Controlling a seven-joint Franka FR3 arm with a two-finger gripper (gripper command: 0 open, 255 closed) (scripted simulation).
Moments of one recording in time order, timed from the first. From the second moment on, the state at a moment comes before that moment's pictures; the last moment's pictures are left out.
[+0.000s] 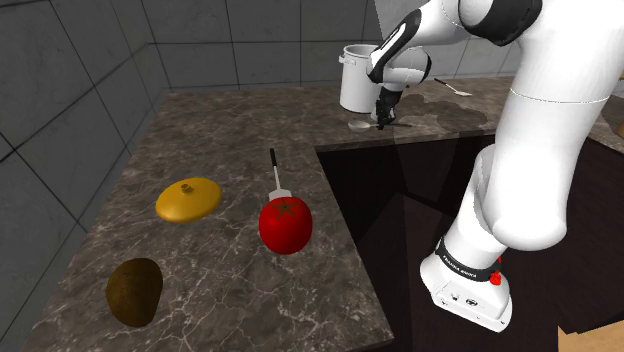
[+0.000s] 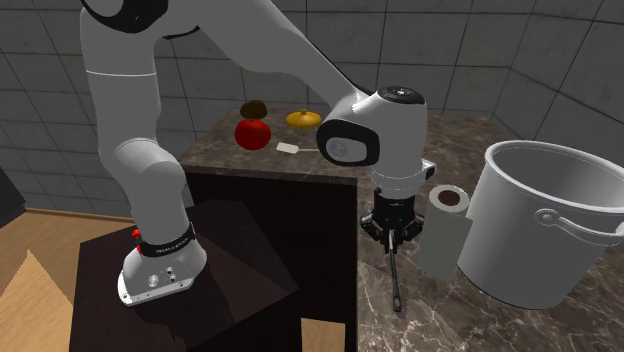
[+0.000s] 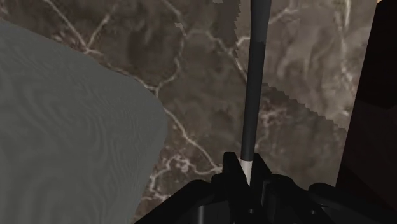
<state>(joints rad) 0.30 0.16 -1.04 -2.25 0.27 2.43 -1.80</state>
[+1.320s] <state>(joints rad) 0.36 -0.03 -1.09 -2.18 0.00 2.28 -1.62</state>
